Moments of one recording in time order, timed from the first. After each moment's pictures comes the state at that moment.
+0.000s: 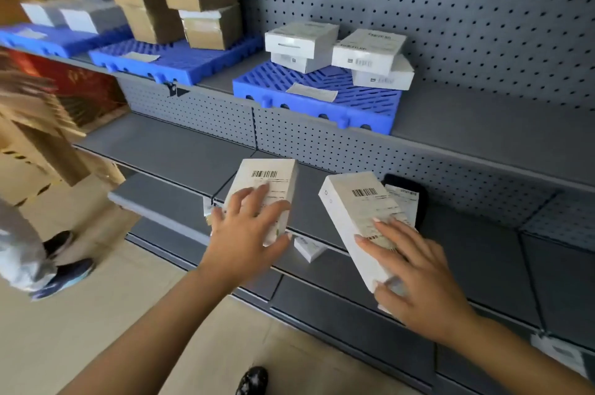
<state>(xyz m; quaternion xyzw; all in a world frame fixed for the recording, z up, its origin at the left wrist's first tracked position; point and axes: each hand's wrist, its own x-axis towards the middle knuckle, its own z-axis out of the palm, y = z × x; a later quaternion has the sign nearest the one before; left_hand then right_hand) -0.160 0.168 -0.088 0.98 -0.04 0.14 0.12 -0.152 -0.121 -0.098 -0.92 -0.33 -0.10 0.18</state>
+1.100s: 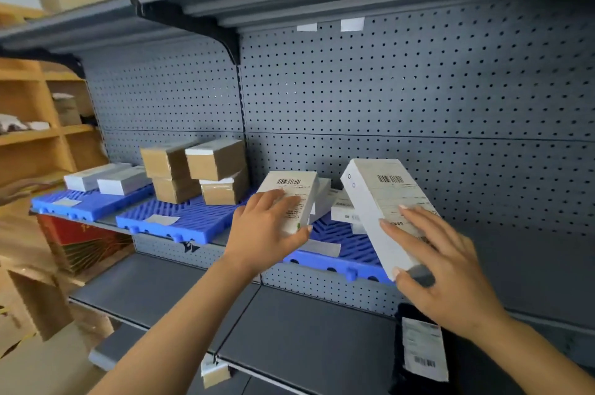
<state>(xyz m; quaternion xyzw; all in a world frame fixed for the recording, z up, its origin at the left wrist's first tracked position) -0.019 0.197 0.100 0.94 -0.10 0.31 0.14 -0.054 -0.088 0.071 -0.88 -0.26 -0.34 0.21</state>
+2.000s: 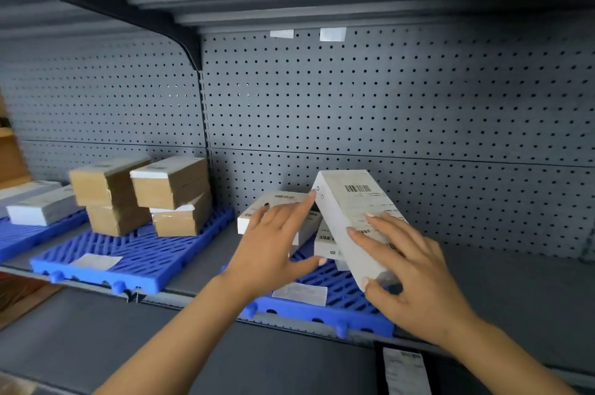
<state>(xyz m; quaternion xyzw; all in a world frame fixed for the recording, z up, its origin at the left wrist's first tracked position) 0.070 0.185 0.101 0.89 -0.30 0.33 0.13 0.004 -0.057 0.097 -0.90 -0.24 -0.33 0.16</state>
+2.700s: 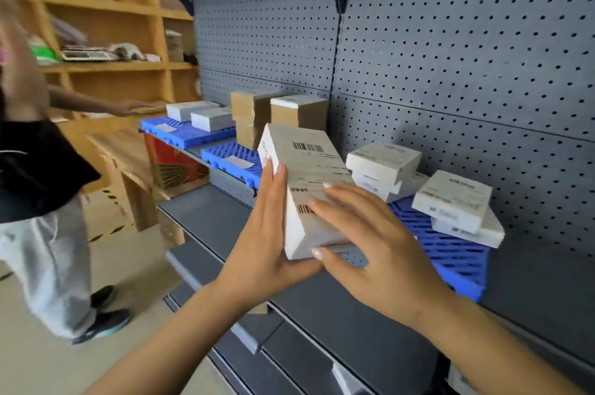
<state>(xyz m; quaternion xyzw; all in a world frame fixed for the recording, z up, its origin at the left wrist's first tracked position) -0.111 0.242 0.062 0.85 -0.15 0.41 0.28 -0.056 0.065 0.095 -0.73 -0.54 -0.29 0.31</state>
